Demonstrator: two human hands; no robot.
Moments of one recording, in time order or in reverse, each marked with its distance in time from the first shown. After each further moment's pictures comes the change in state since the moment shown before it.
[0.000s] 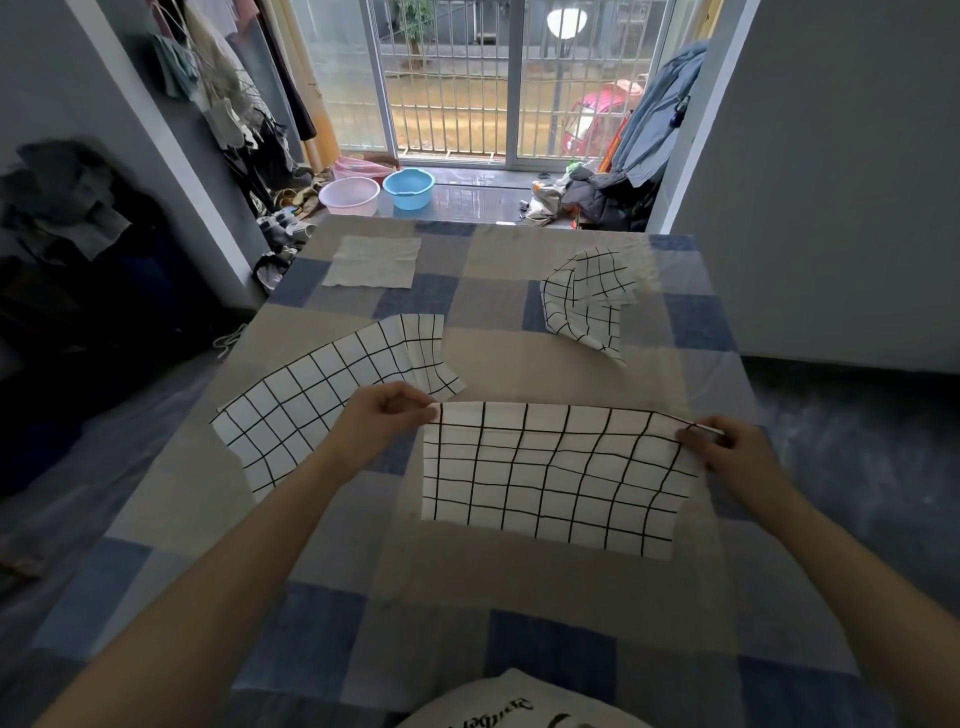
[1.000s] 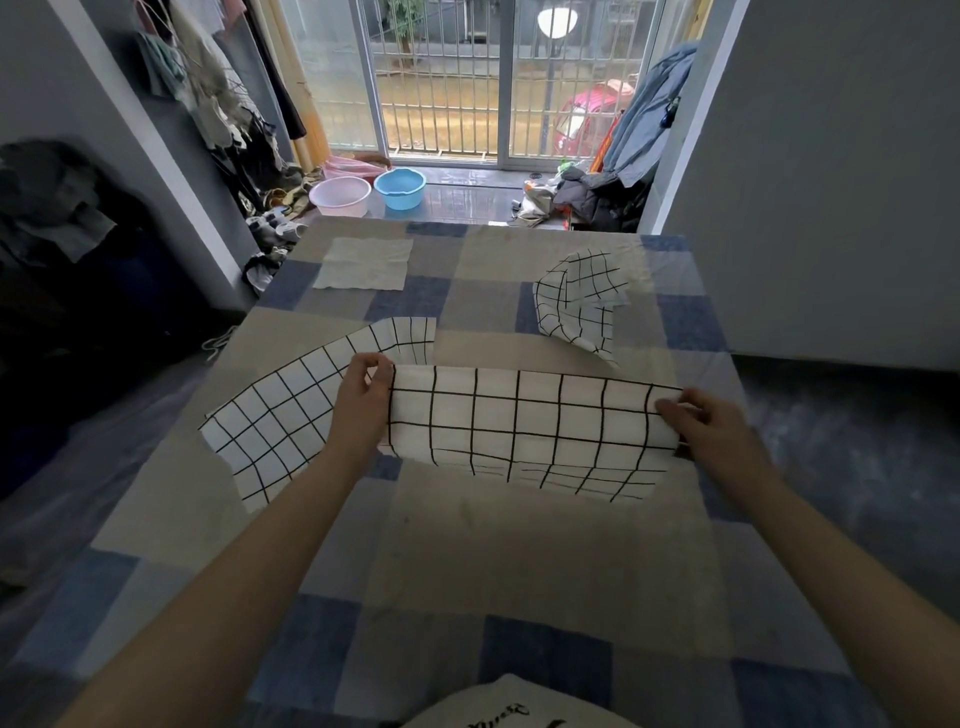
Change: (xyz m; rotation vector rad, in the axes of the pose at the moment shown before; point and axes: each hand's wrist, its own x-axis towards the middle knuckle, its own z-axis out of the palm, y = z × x) left_hand 0.019 0.009 0.015 -0.147 0.399 -0.113; right_hand 0.000 -0.047 0.012 0.145 -0.035 0.029
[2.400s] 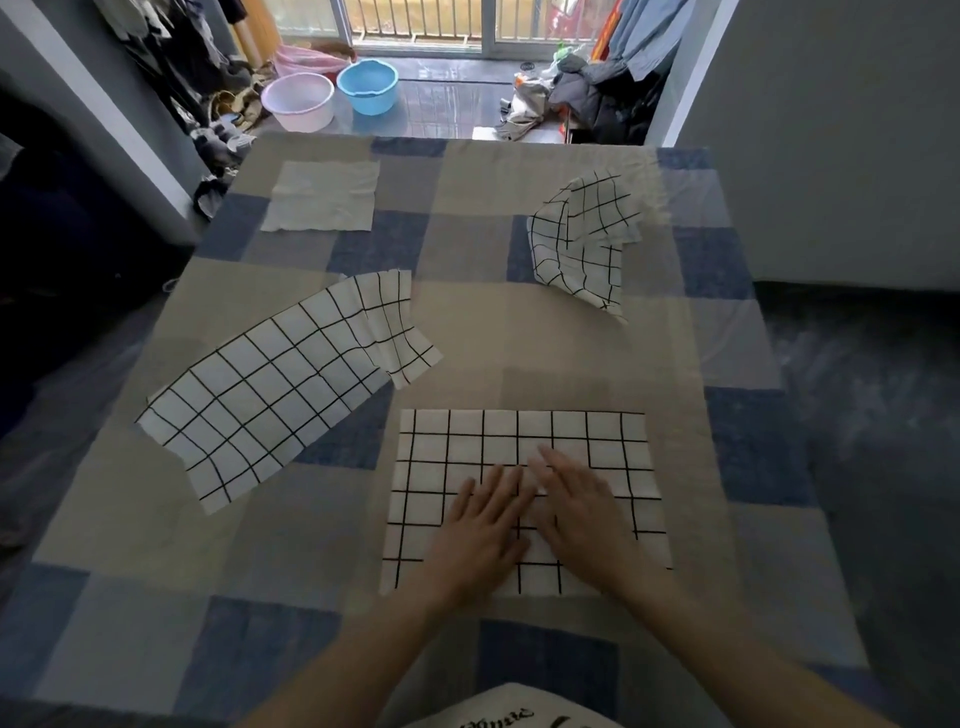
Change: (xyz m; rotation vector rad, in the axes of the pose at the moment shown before) left_hand -0.068 -0.178 0.092 1.180 -0.768 0.621; right_hand -0.021 0.127 0.130 -0.911 -0.301 -0.398
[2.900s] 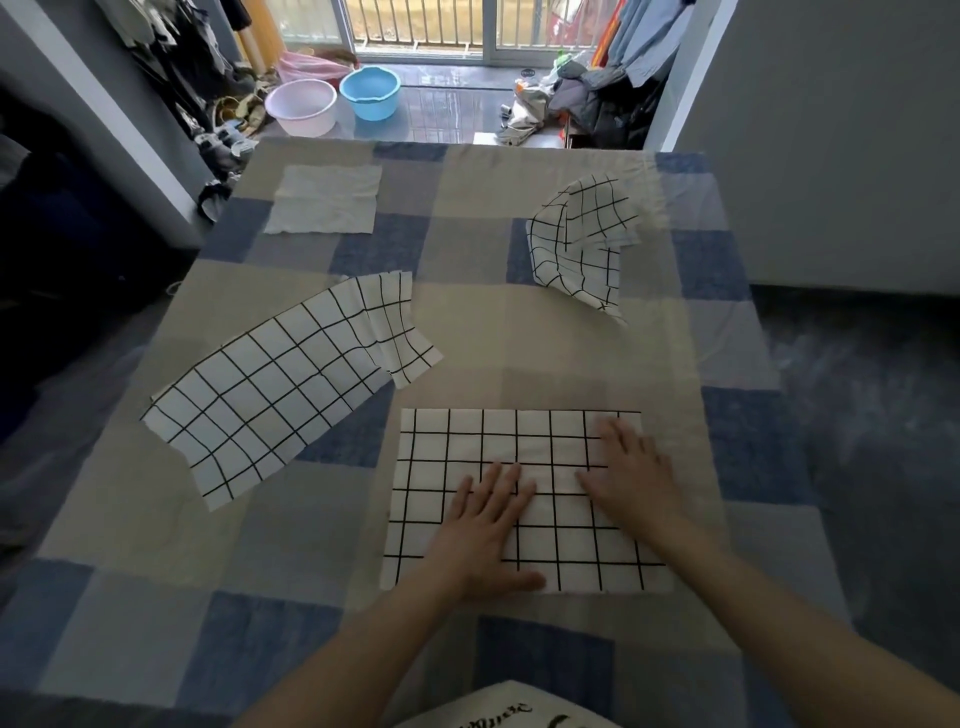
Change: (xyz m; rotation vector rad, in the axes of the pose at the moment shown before) left_hand 0.003 0.005 -0.014 0.007 -0.210 -0.013; right_hand 0.021 0.050 -0.034 -0.063 -0.129 0.393
